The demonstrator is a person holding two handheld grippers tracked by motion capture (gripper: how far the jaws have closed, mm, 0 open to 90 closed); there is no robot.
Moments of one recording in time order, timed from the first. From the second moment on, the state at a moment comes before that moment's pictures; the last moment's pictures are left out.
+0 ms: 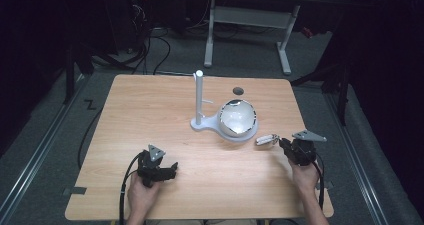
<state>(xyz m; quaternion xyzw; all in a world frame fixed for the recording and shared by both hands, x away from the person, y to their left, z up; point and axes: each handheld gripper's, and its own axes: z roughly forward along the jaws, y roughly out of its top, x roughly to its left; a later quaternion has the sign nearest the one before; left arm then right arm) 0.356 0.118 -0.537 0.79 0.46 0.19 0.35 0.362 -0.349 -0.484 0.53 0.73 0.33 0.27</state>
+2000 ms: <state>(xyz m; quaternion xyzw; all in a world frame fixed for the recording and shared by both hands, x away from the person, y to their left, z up) 0.356 0.118 -0.538 0.79 0.46 0.19 0.35 0.326 -0.296 -0.428 0.43 0.76 0.43 0.23</state>
